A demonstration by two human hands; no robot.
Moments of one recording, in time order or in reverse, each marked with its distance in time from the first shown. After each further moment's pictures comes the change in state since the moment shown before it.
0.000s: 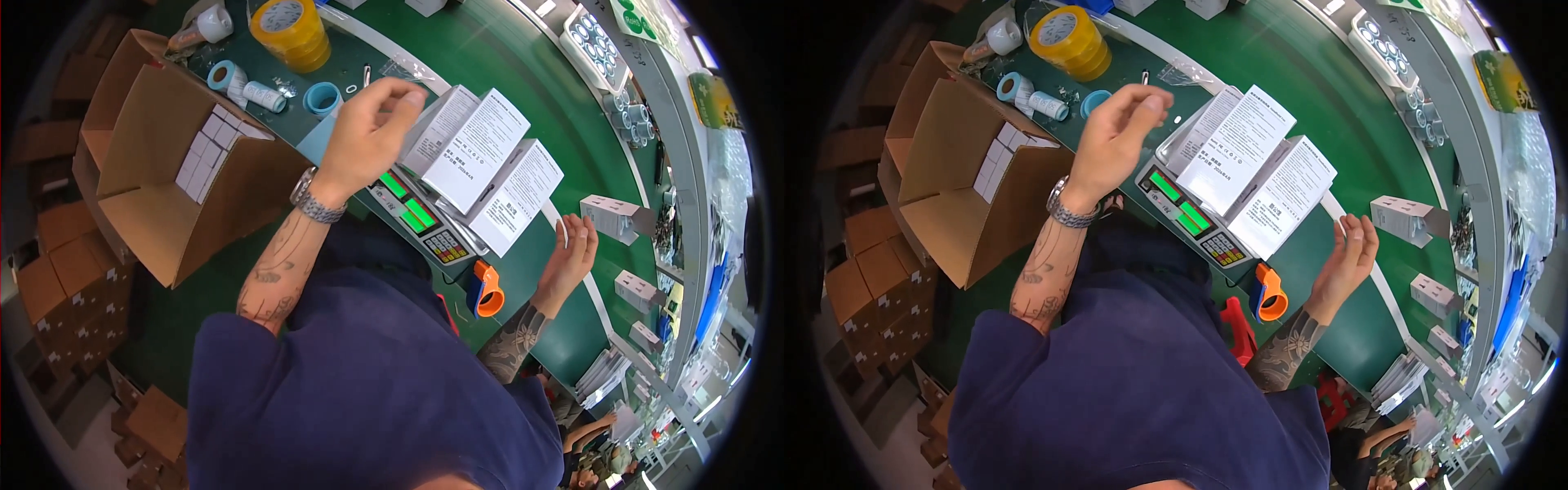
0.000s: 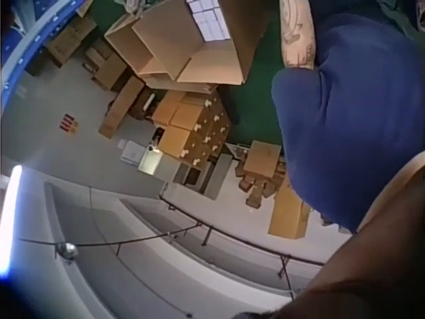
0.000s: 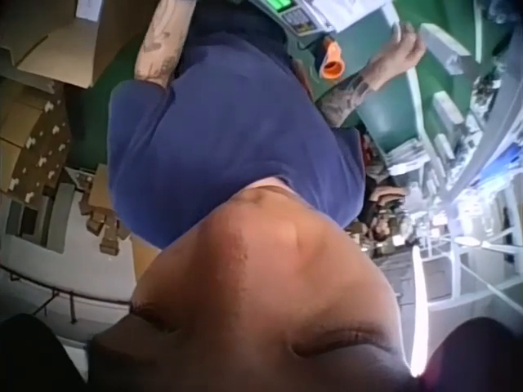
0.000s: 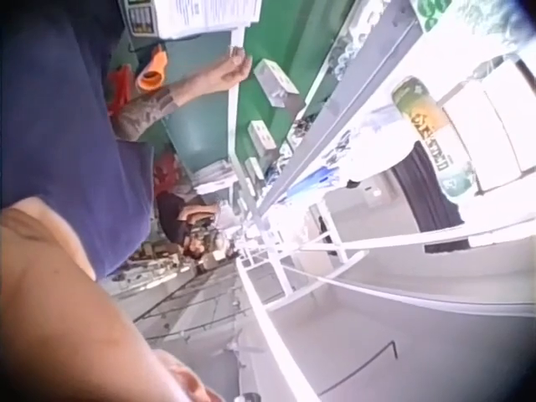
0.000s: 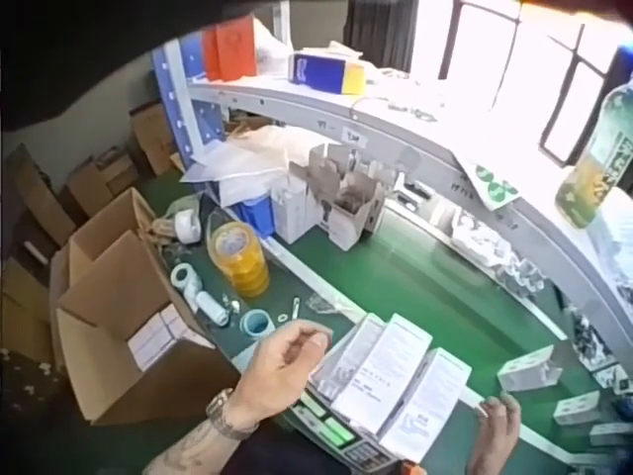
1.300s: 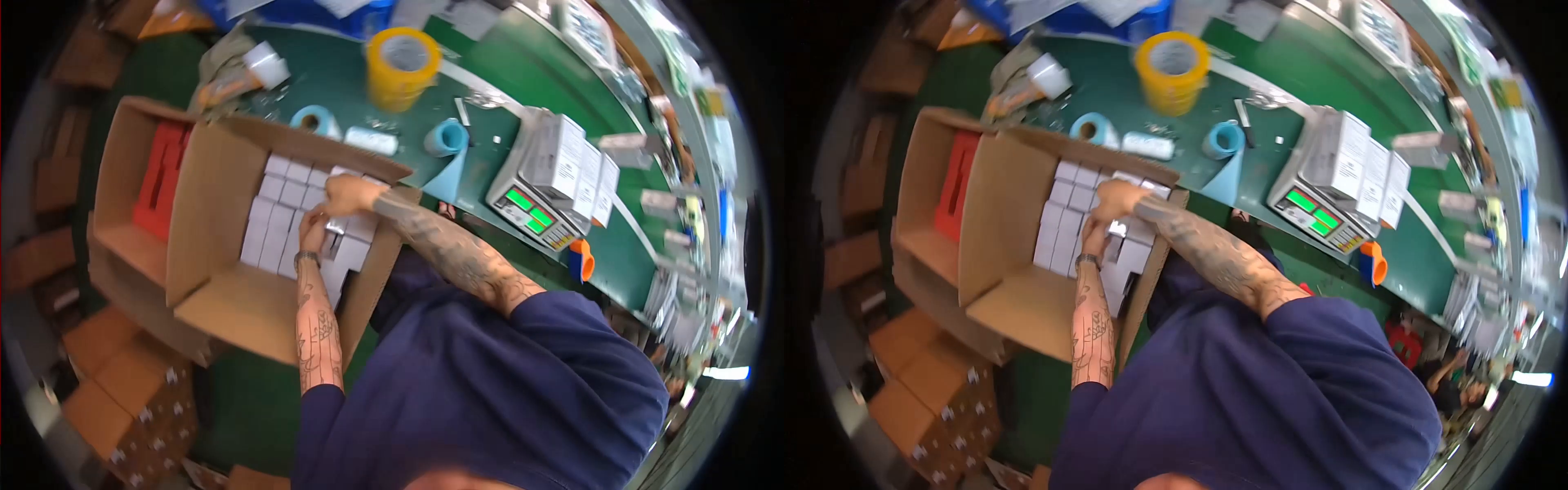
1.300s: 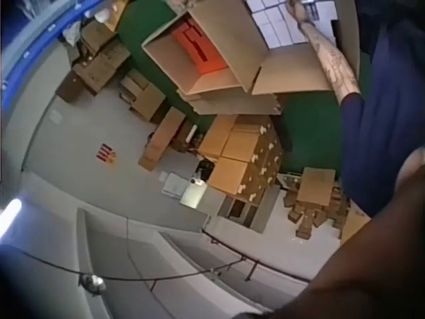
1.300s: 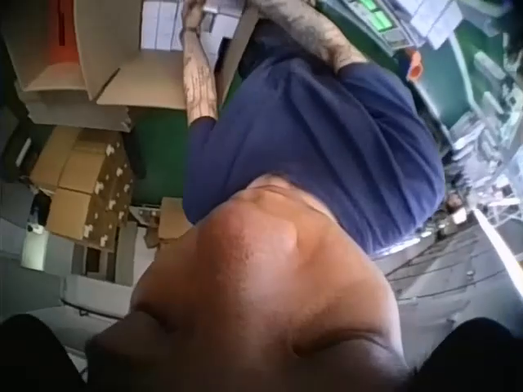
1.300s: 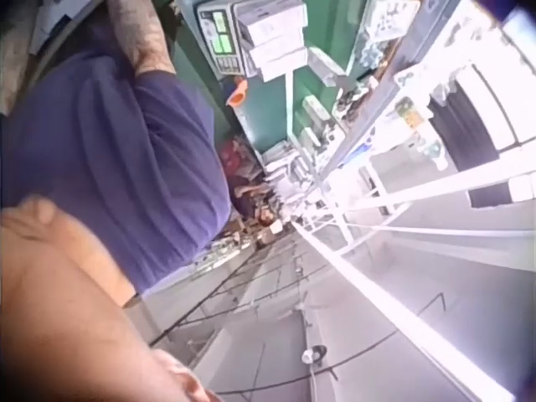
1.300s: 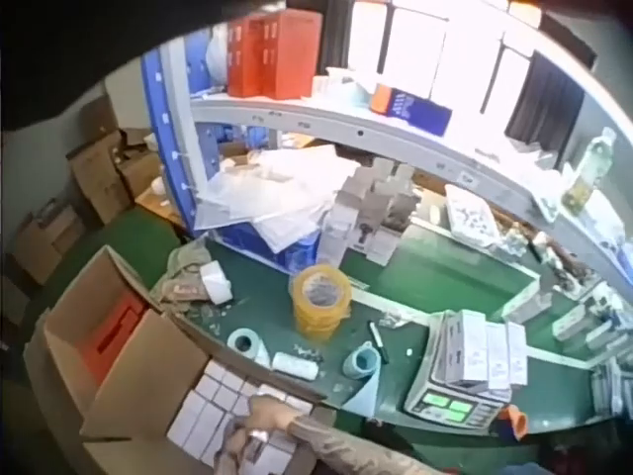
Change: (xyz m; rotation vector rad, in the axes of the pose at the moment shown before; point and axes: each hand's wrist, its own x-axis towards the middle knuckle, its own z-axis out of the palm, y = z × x) left_hand -0.067 -0.330 -0.406 -0.343 0.315 -0.828; right_hand -0.192 0.143 0.537 -1.090 -1.505 0.142
